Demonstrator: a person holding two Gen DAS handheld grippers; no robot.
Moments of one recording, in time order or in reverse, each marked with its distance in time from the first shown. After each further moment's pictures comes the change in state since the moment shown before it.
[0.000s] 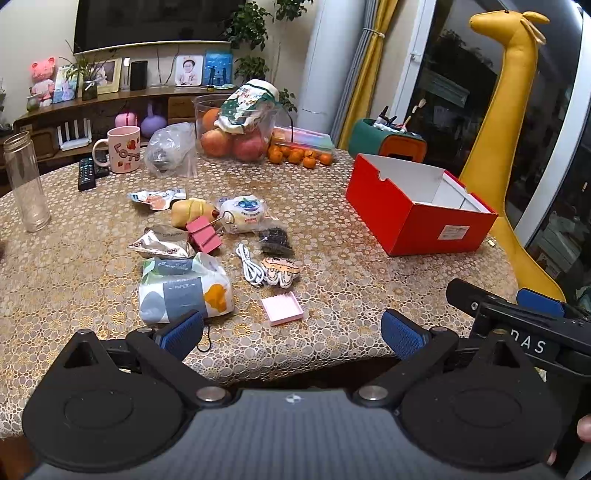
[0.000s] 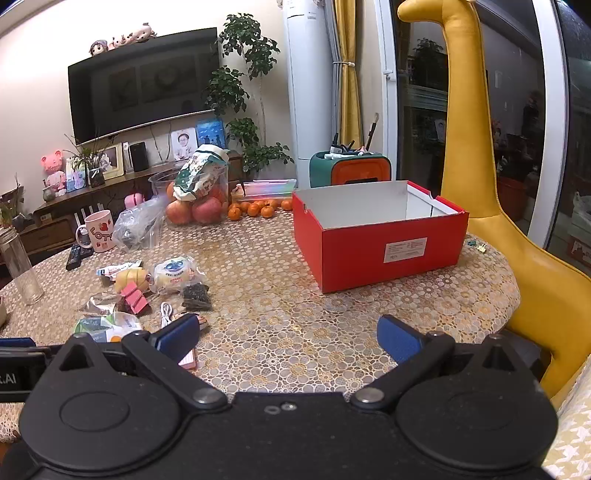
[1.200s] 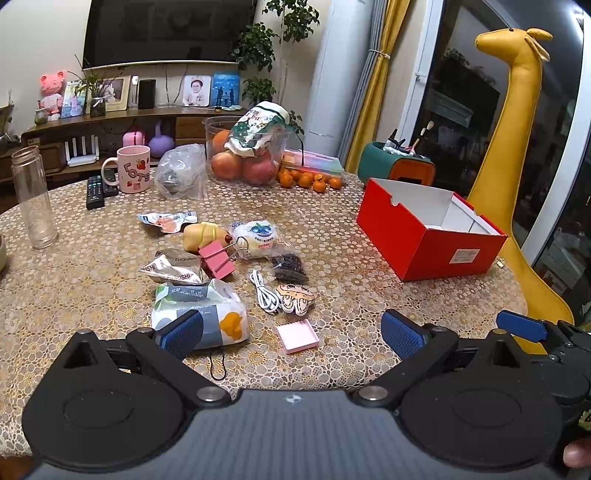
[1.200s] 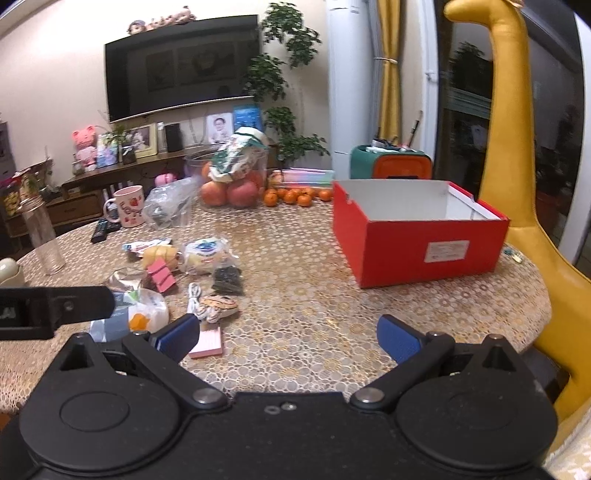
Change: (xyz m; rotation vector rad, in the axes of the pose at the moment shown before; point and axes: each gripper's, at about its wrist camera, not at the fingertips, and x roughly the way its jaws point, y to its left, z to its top) left arm 0.005 0.015 0.007 -0.011 -0.080 0.012; right arm 0.017 0.023 -0.007 -0.105 0.020 0.098
